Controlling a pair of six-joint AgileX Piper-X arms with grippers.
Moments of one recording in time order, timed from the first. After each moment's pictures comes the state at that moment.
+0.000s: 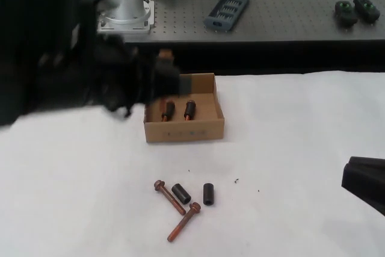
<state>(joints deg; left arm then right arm) -31.6 70.9 -54.4 -4.5 9.9 -12.6 56.3 22.0 -27.7 22.3 0.5 2.7</state>
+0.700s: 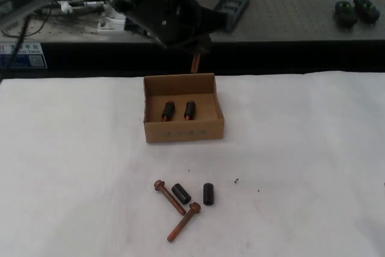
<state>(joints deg) -27.4 110.0 -100.6 21.1 13.8 -10.5 56.3 21.8 -27.7 38.9 23.4 3.8</state>
